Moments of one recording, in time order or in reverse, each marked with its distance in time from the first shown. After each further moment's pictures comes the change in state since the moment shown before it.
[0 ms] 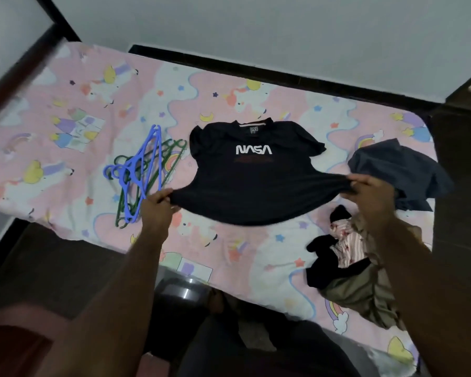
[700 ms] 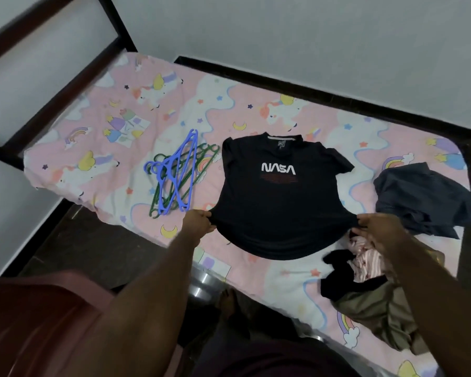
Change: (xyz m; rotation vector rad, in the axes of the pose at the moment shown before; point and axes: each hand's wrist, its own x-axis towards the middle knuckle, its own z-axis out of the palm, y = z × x) left_hand -0.031 -0.013 -0.018 0.149 -0.185 -0.251; right_hand -0.038 -0.003 0.010 -0.081 -0.086 0.333
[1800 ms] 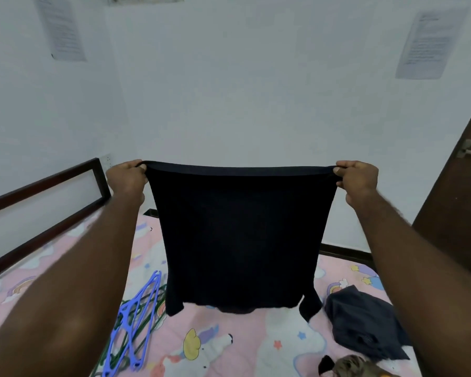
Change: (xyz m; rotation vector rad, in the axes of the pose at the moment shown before) left_hand -0.138 0.383 -0.093 -0.652 0.312 0.807; right_hand -0.160 -0.339 -0.047 0.354 0.277 -0.924
